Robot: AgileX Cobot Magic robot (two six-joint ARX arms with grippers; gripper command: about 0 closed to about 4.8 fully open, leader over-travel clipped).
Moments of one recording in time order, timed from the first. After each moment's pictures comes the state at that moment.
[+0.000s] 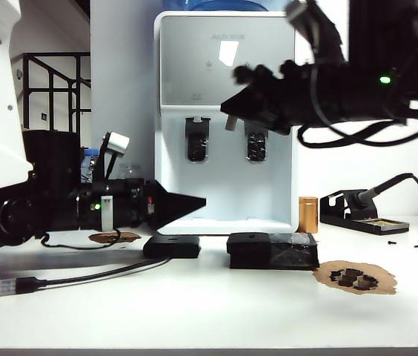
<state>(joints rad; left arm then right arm) -0.33 2.33 0.99 1.40 0.94 -0.06 0.44 1.70 0.66 1.12 -0.44 0.18</state>
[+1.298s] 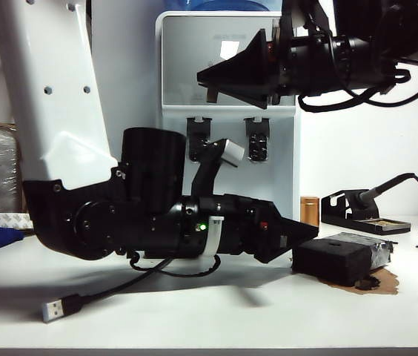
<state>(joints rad) -0.69 2.32 1.00 1.25 0.60 0.04 0.34 1.70 0.95 0.65 -1.07 0.05</state>
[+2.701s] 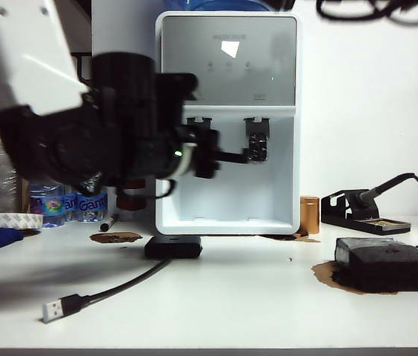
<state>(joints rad) -0.65 2.10 0.94 1.26 -0.12 0.12 0.34 1.48 0.95 0.74 -1.14 0.12</state>
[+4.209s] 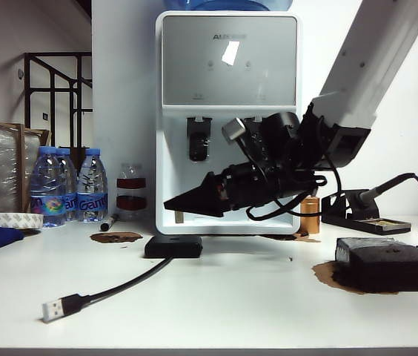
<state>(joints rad) -0.21 1.31 0.02 1.42 -0.26 0.20 0.37 2.30 1.43 0.35 -1.09 -0.51</state>
